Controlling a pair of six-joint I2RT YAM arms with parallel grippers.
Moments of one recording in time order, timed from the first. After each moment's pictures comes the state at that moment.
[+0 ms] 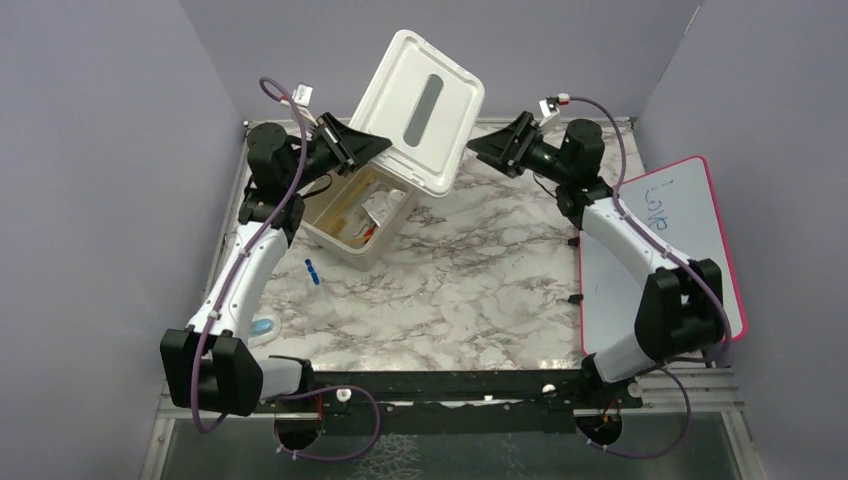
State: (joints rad) left arm -0.15 1.27 1.13 0.19 0.70 -1.02; right arm 0.26 1.48 1.11 0.28 -0.62 0.95
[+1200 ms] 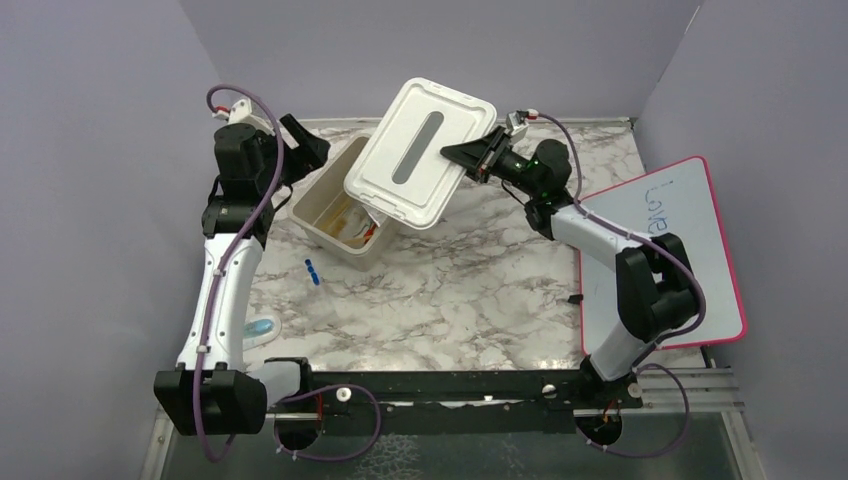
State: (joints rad) left arm 0.01 1.19 1.20 -0.31 0.27 -0.59; right arm 0.38 1.67 1.07 0.80 -0.62 1.35
